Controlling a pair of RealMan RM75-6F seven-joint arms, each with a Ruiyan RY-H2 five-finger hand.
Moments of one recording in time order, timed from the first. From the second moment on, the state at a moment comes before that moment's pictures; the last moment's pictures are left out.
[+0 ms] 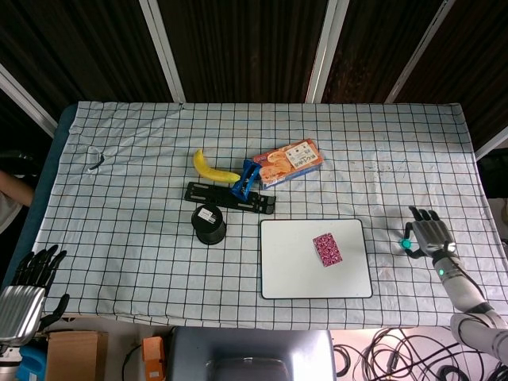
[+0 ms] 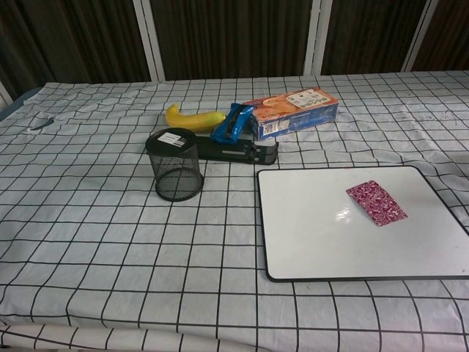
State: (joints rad) left arm -0.05 -1.11 0.03 -1.62 1.63 1.53 0.09; right arm 0.52 -1.38 0.05 -0.99 -1.17 0.67 -0.04
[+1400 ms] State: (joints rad) left arm -0.03 -1.11 0.04 -1.61 1.66 1.57 0.07; right arm 0.69 -1.38 0.07 -1.56 -0.96 0.90 -0.69
